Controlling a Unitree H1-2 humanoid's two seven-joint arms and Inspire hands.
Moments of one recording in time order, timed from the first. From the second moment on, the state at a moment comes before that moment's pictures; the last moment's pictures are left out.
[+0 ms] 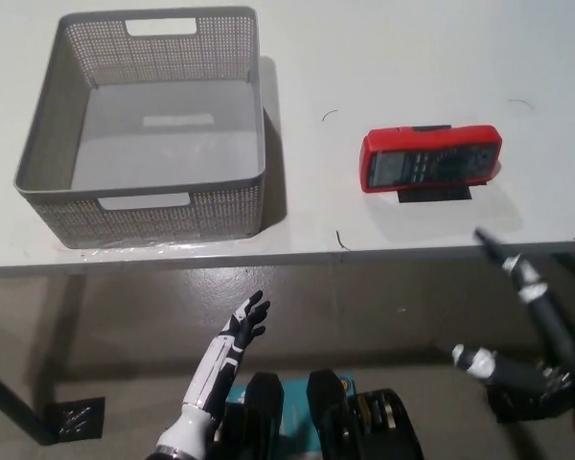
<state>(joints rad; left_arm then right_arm) -0.12 0.02 -0.16 0.35 0.07 -0.39 -0.05 -0.09 -0.31 0.07 -0.33 -0.20 -0.12 0.15</state>
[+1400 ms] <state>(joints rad) -0.09 0.02 -0.16 0.35 0.07 -0.39 -0.05 -1.33 -0.29 0.62 1.16 -0.50 0.27 0.54</state>
